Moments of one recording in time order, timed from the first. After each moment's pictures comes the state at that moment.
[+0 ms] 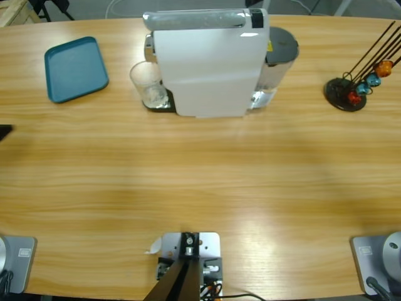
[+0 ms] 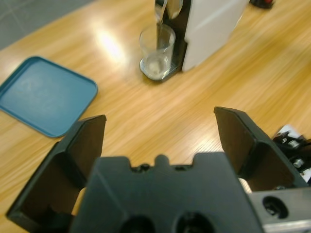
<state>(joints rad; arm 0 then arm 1) -0.70 0.76 -0.66 0.40 -0.07 -0.01 0.67 1.92 -2.20 1.33 -0.06 0.13</state>
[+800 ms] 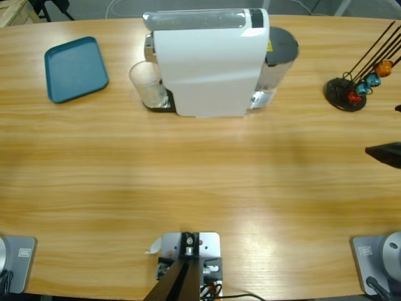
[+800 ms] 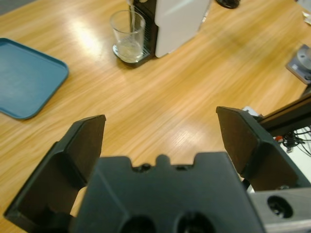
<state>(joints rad) -0.70 0.68 -0.73 0.61 -0.19 -0.05 0.67 0.89 -0.86 0.67 0.07 0.07</state>
